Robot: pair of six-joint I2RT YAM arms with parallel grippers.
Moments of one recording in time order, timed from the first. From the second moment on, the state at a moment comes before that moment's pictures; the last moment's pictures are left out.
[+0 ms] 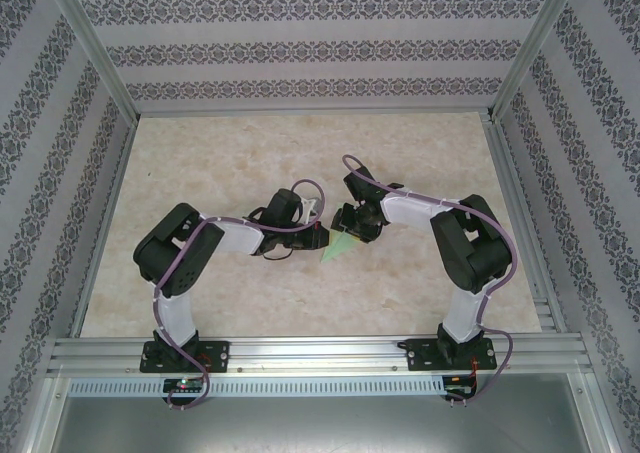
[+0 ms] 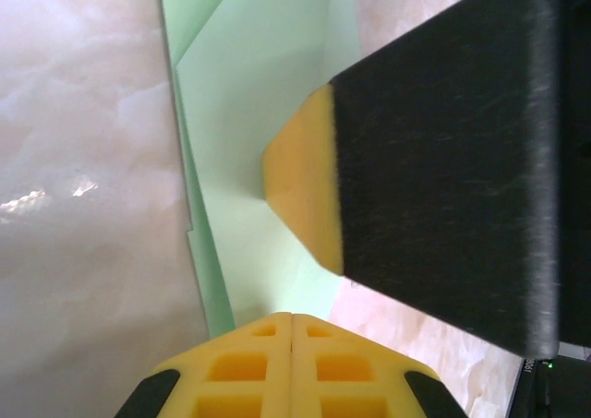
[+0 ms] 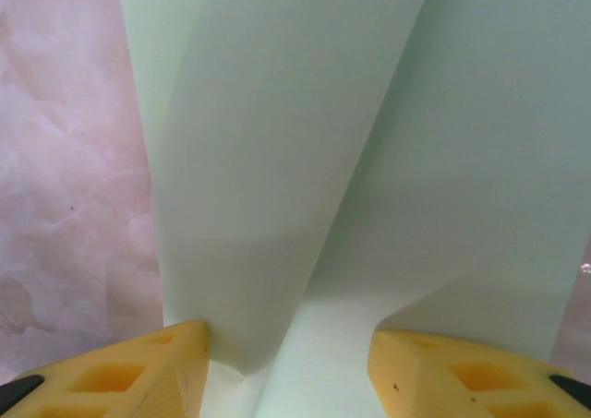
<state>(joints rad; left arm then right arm) -0.63 1.88 0.86 0.26 0.57 -0.67 0.53 1.86 1.08 -0.48 -0.20 0.82</state>
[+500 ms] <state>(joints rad) -0.63 1.91 0.86 0.26 0.57 -0.68 0.53 1.86 1.08 -0.48 -0.20 0.82</state>
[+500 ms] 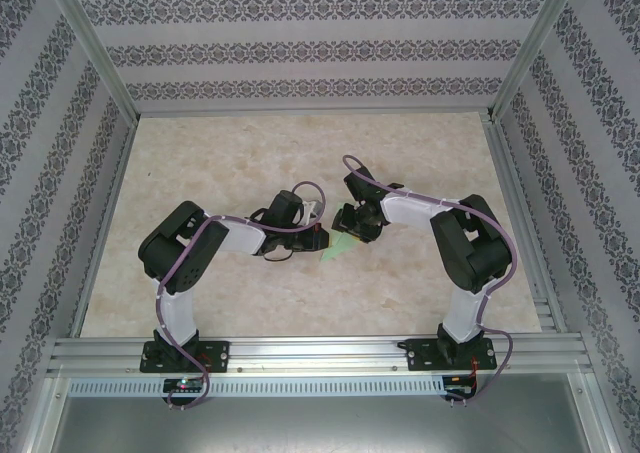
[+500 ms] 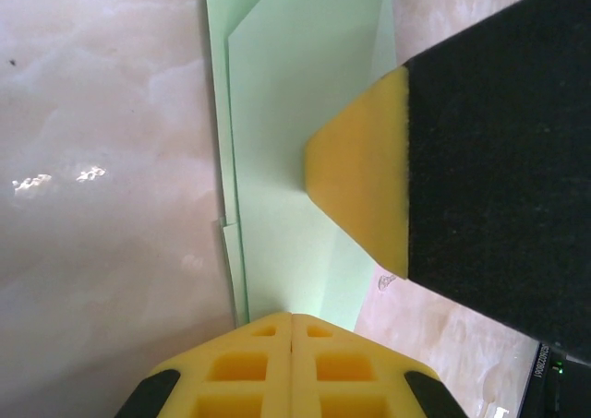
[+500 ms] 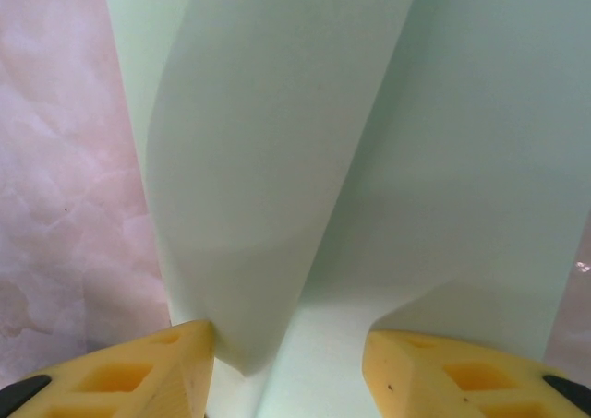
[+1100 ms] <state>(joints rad) -0.64 1.92 0.94 0.11 0.53 -0.66 0.53 1.82 1.09 -0.51 -0.21 0.82</state>
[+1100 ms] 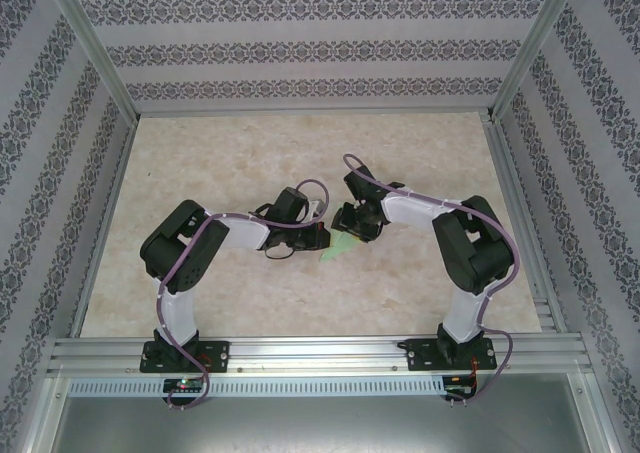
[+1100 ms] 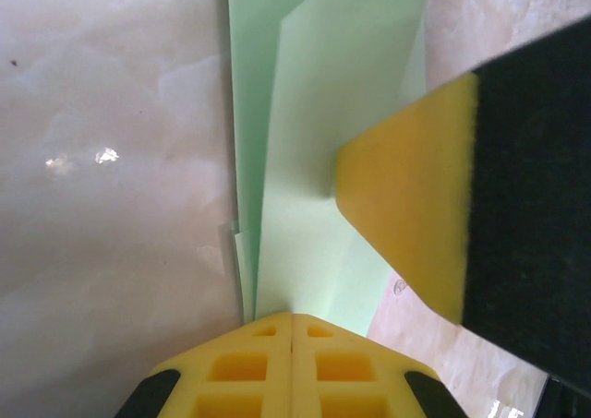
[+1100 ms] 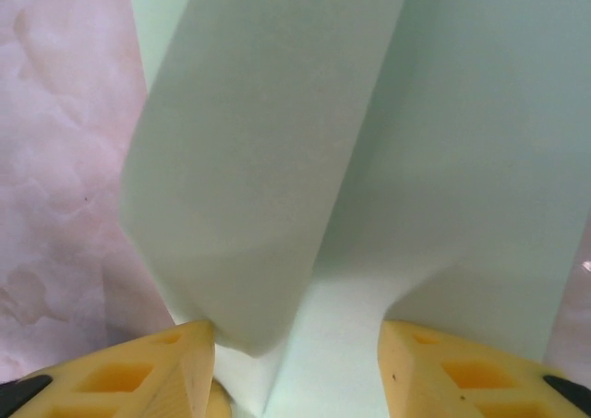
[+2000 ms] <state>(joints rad) -0.65 1.92 0.97 0.02 0.51 -0.66 0.50 1.76 0.90 -0.19 -0.47 0.68</state>
